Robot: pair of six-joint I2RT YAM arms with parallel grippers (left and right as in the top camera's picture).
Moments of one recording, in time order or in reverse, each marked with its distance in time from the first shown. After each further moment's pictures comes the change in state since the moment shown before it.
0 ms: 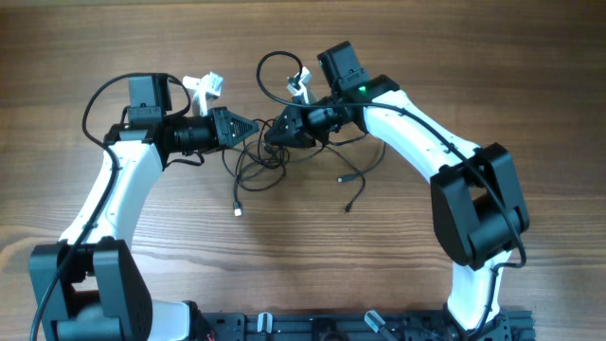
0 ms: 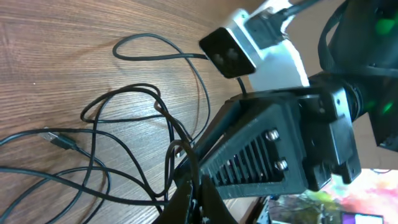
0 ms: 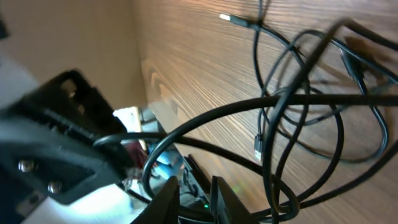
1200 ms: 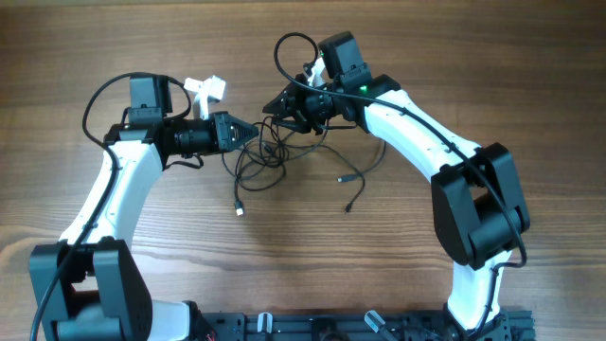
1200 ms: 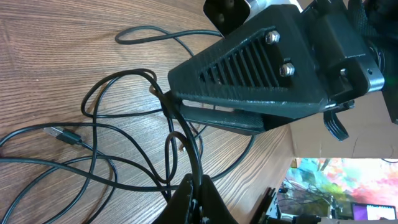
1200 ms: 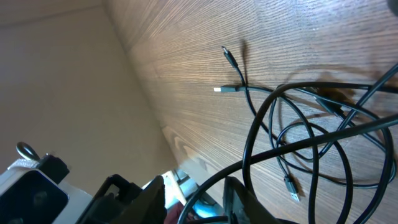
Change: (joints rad) left arm 0.000 0.000 0.000 -0.040 -0.006 0.070; right arm -0.006 0.000 -0.001 0.206 0.177 0.462
